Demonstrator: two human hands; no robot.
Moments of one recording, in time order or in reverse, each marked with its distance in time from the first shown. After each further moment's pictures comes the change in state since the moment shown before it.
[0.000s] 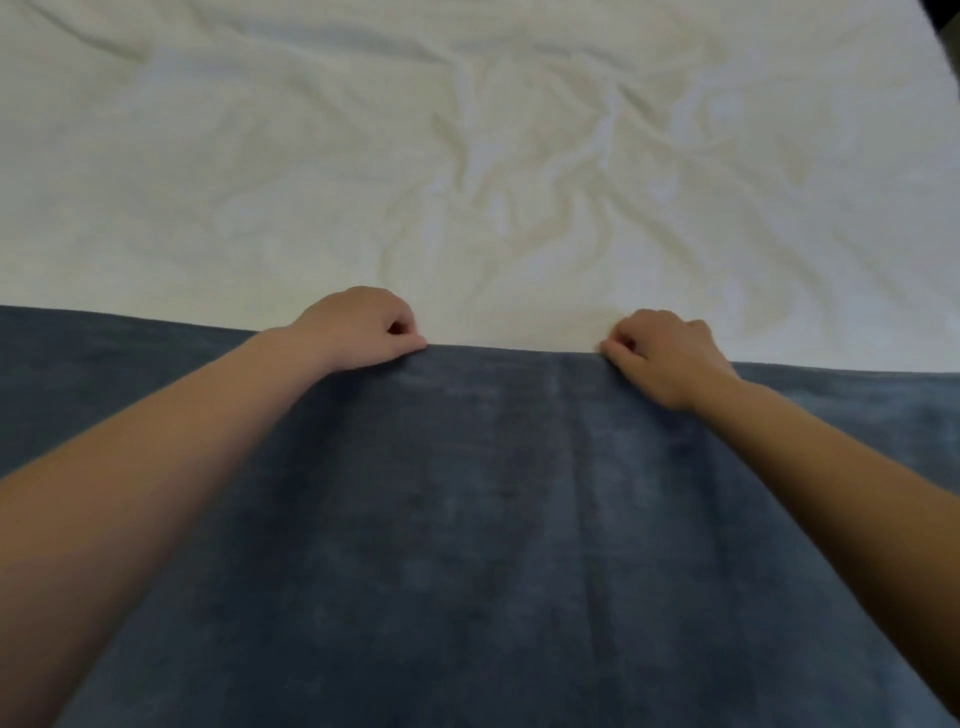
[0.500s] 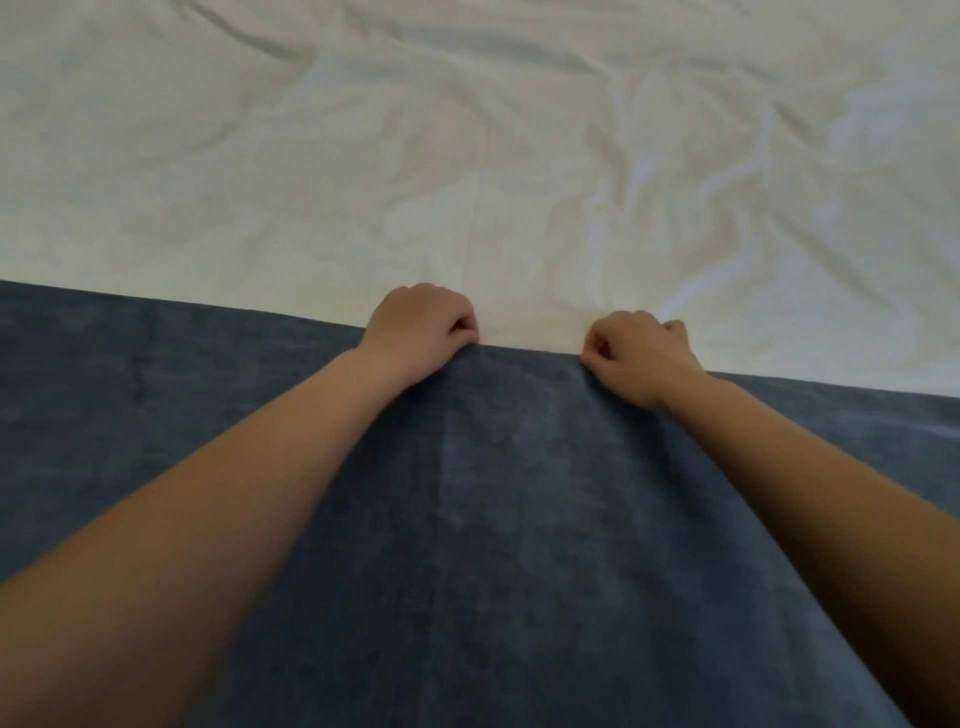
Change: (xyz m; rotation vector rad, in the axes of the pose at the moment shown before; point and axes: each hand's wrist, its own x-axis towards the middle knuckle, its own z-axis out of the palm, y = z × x) left_hand -0.029 -0.117 -0.001 -0.018 0.337 0.082; right_hand 0.062 -0.177 0.032 0.054 0.006 -0.034
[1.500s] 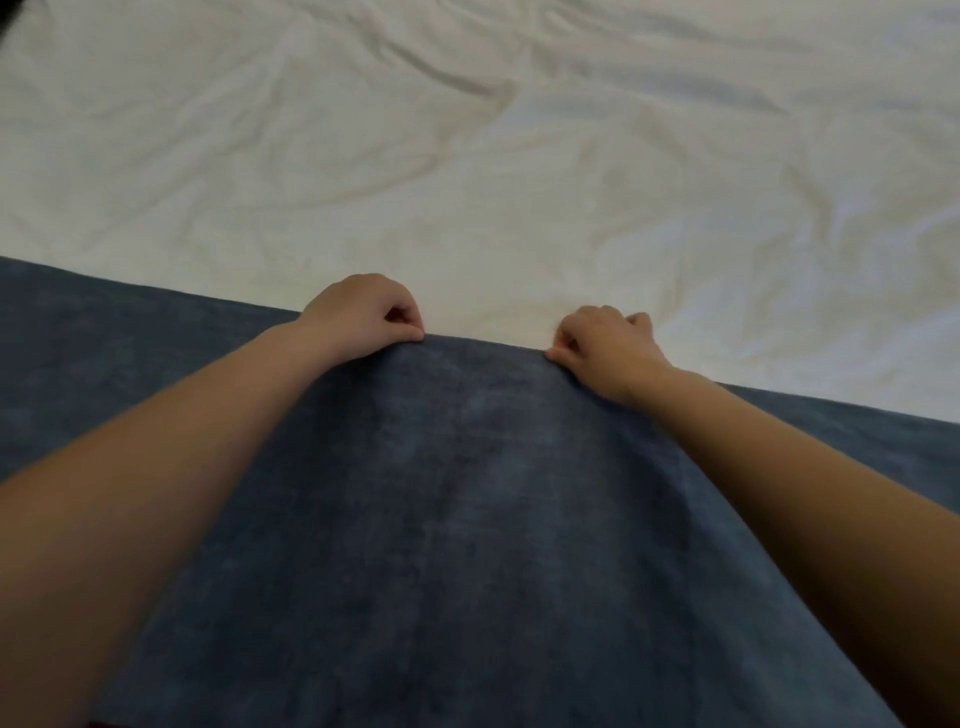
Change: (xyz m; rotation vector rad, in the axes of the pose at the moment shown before) left_hand -0.079 -0.238 -0.091 -0.111 -0.150 -0.204; right_hand 0.076 -0.223 0.037 -0.019 0.034 -0.163
